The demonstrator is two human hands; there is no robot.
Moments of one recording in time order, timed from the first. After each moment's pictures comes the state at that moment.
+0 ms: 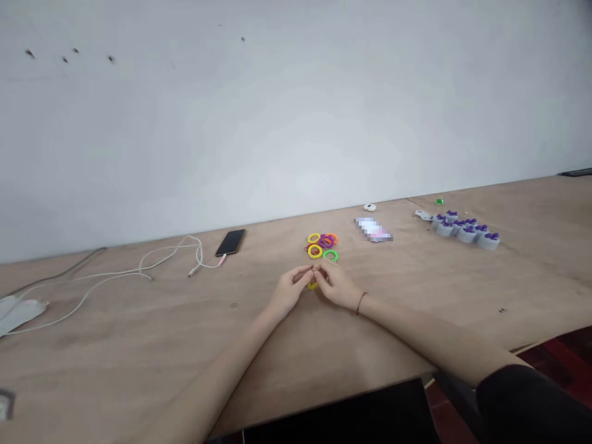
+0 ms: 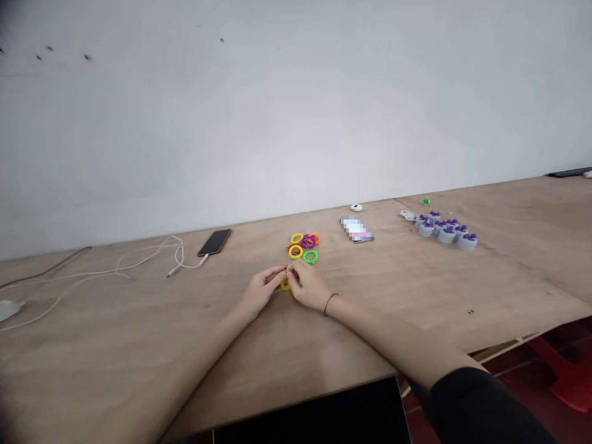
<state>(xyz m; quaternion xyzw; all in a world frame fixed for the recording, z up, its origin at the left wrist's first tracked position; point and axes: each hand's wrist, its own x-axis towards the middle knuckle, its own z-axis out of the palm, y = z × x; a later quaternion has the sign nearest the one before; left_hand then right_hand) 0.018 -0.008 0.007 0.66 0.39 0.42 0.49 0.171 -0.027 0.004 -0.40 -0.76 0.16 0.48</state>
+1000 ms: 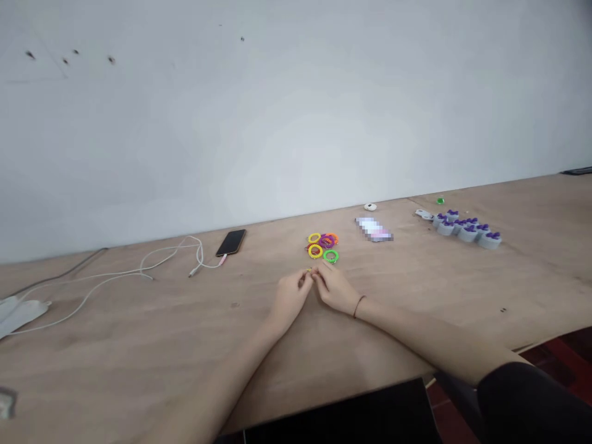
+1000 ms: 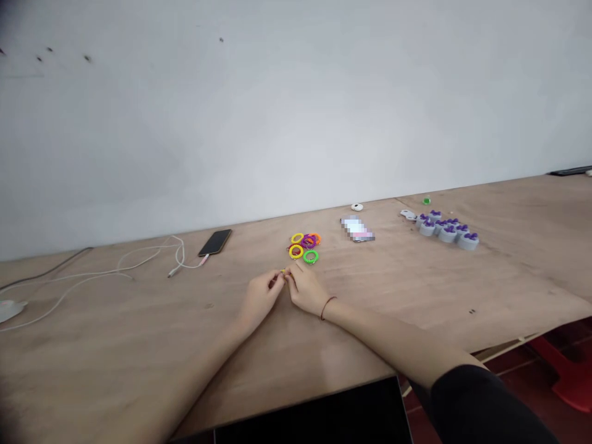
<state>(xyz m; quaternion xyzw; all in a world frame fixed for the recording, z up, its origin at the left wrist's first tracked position) 0.024 -0.027 0.022 0.81 0.49 0.32 0.10 0.166 -0.030 -0.001 -0.38 -0.78 0.12 0.48</state>
